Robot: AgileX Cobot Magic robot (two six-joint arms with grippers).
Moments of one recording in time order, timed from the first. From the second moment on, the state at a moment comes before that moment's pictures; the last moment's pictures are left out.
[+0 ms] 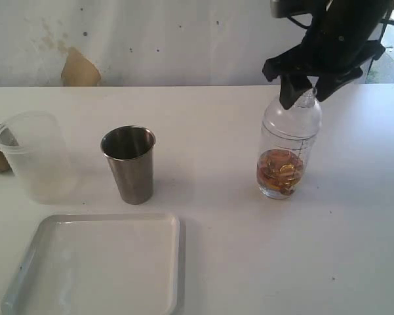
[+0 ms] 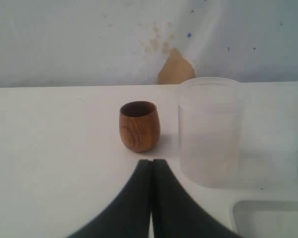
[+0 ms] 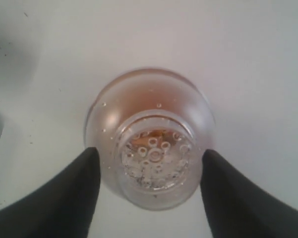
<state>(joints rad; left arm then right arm) 0.01 0.00 -0.01 0.14 0.24 -0.10 0.15 1.78 -1.69 0.05 1.22 -0.10</state>
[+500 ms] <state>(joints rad) 0.01 0.00 -0.01 0.14 0.24 -0.10 0.15 1.72 -1.73 0.05 1.22 -0.10</state>
